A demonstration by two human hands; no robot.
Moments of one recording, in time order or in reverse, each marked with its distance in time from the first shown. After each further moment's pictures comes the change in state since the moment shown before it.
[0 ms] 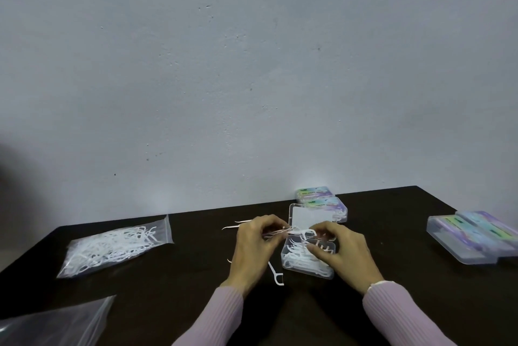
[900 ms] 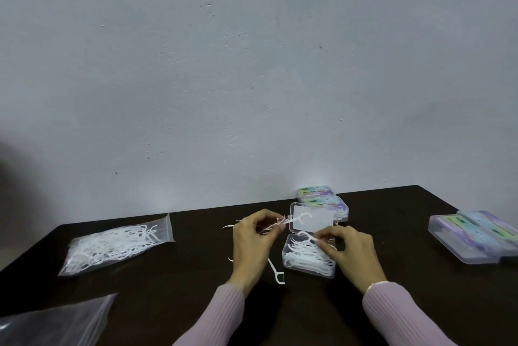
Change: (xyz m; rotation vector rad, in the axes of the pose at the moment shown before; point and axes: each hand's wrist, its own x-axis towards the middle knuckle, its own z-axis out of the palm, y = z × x) left_hand 0.000 0.008 0.001 -0.207 0.136 -0.148; right_hand 0.000 0.003 -0.001 -0.058 0.031 0.028
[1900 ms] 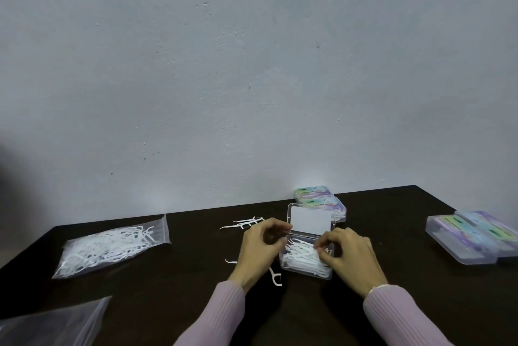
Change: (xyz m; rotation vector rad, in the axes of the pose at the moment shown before) left_hand 0.008 -0.033 0.012 -0.035 -0.265 -0.091; right_hand -0.004 -0.002 -0.005 -0.129 -0.056 -0.050
